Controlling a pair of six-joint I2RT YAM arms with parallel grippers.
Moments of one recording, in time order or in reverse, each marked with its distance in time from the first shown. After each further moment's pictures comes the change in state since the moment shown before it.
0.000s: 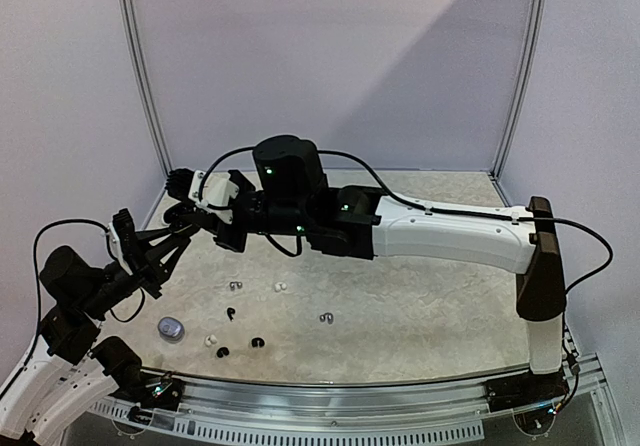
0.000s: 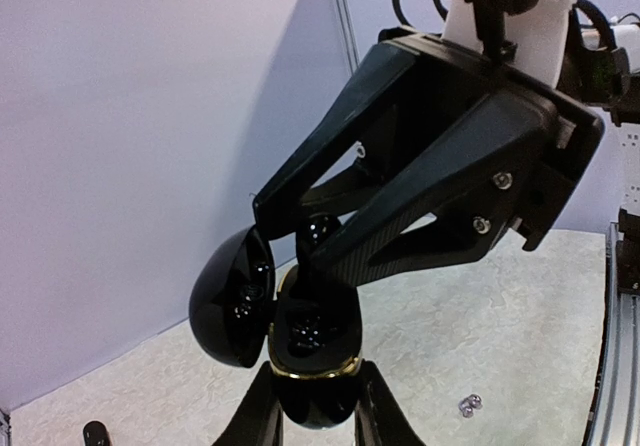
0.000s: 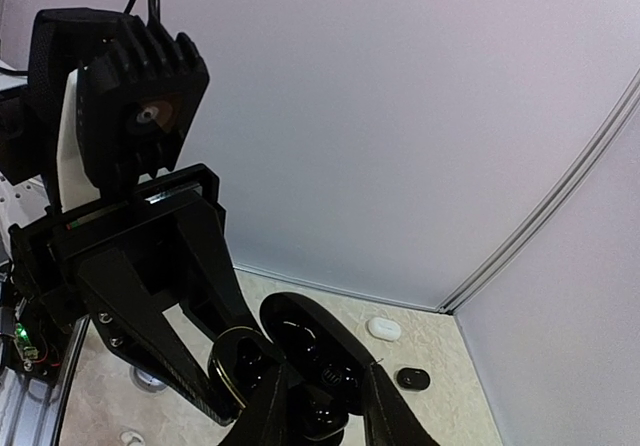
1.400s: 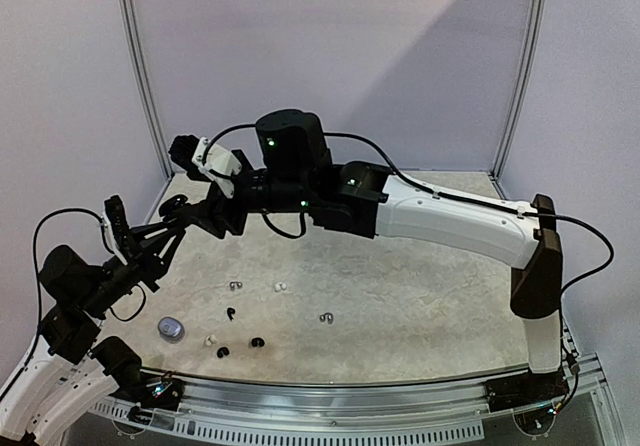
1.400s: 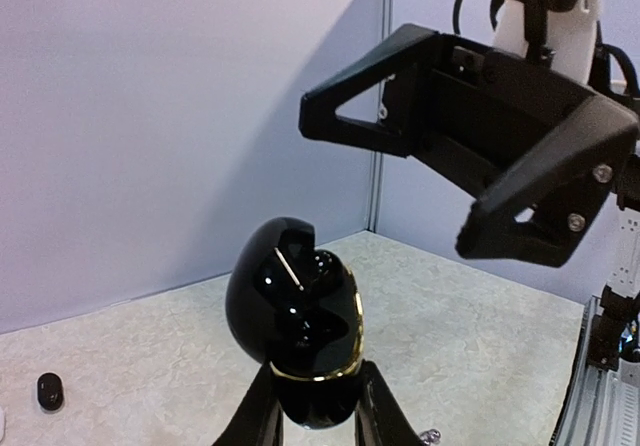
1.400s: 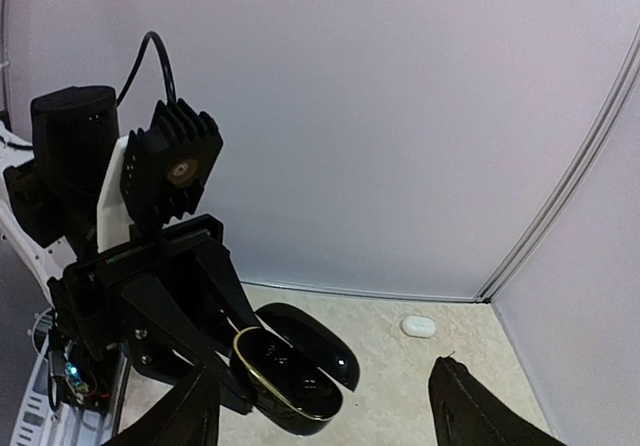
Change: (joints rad) left arm 0.030 0.008 0.000 0.026 -0.061 -0.248; right arm -0.028 0.024 0.150 -0.136 -0.085 0.164
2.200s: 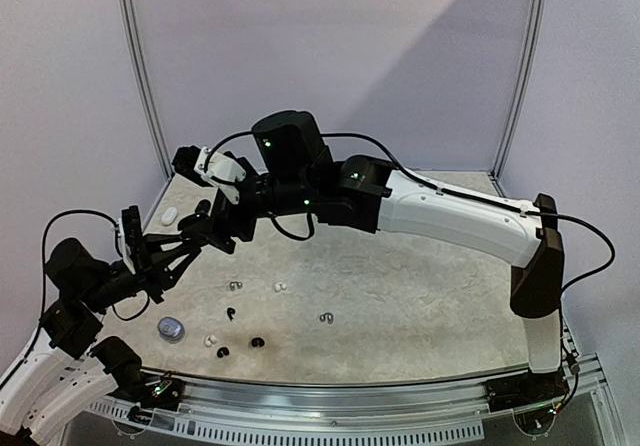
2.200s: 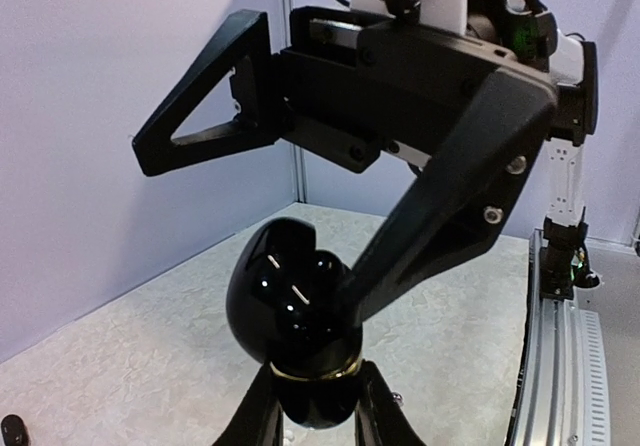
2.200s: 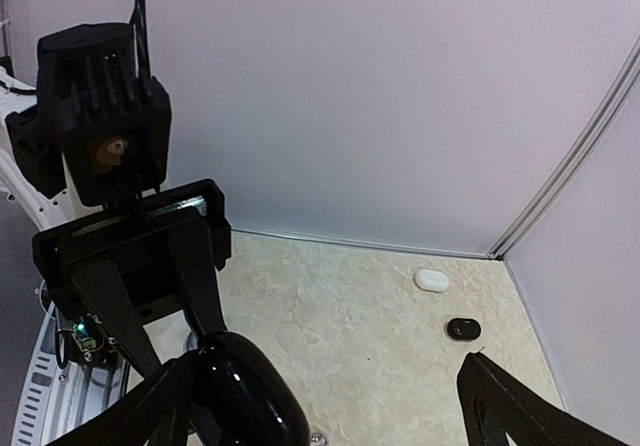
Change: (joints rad) left arm 0.002 0.073 0.017 -0.008 0.242 0.110; right arm -0.004 0.000 0.034 -0.165 0.002 -0.007
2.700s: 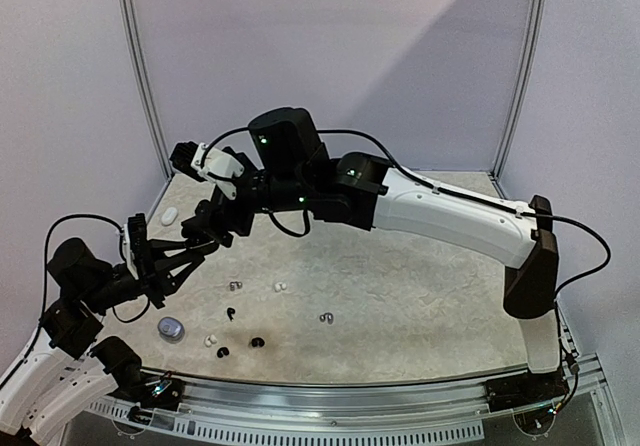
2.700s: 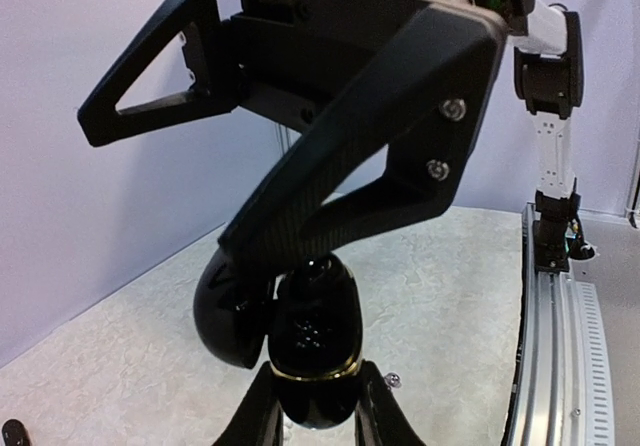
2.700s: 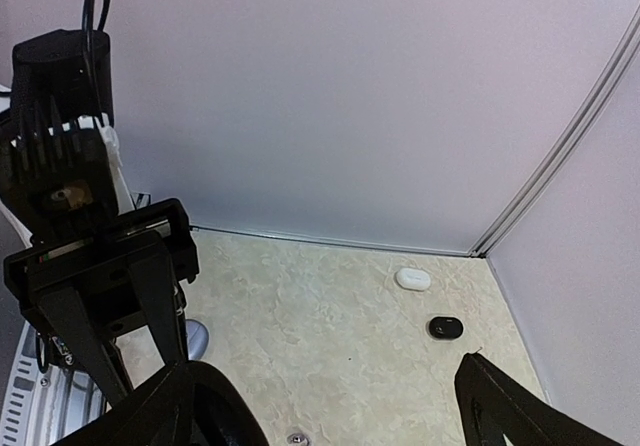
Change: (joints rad) left arm 0.000 0.001 0.001 -0.050 0.048 0.069; right arm 0.000 0.029 0.061 -0.026 0.056 -0.016
